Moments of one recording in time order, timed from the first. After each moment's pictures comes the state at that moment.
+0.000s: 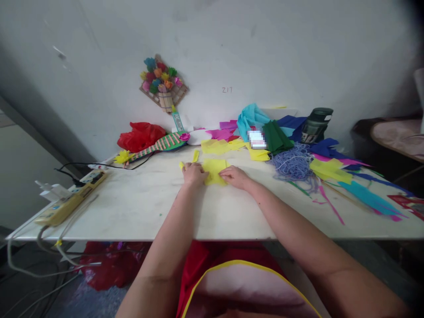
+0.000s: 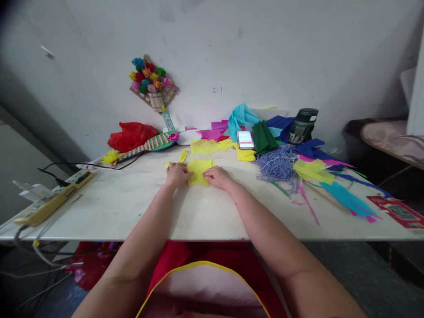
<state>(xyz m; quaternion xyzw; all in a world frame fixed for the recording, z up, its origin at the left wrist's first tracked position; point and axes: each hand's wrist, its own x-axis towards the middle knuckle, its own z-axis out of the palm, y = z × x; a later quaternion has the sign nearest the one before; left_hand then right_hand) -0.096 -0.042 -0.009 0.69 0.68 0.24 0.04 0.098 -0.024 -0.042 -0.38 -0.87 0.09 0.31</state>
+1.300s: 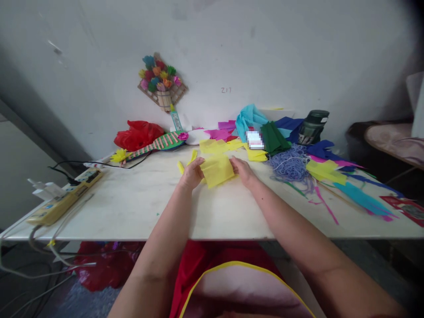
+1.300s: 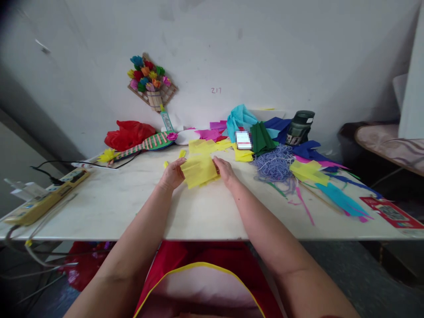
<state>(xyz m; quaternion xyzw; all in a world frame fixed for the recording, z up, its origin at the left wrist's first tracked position) -0.085 -0.051 0.002 0.40 0.32 0.57 0.64 0.106 -0.033 -0.019 -0.44 -0.51 0.52 0.53</state>
